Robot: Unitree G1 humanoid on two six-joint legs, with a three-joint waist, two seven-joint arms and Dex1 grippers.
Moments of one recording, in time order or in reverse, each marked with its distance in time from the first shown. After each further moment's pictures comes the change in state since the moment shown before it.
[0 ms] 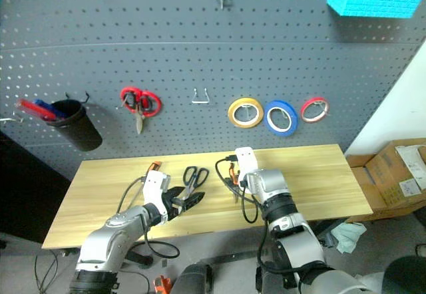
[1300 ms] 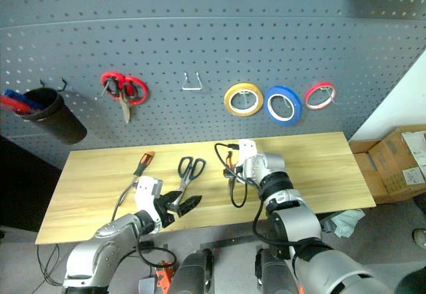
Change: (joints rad) left arm 0.098 0.004 0.058 -0.136 -0.059 0.055 0.016; right arm -0.221 0.015 -0.154 0.257 0.227 -0.003 -0.258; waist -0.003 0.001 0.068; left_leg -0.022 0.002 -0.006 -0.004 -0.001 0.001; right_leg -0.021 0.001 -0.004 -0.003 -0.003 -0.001
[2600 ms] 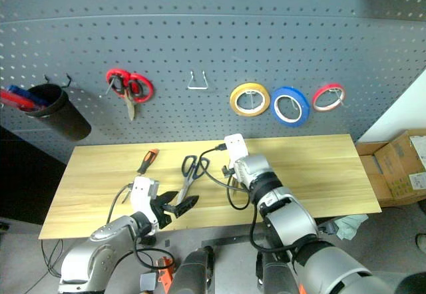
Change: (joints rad) left arm 0.029 0.000 0.018 -0.052 -0.003 0.015 0.024; right arm -0.020 0.006 0.269 0.066 -0.118 -0.161 0.022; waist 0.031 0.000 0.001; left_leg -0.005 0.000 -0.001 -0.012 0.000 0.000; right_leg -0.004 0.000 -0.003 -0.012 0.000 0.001
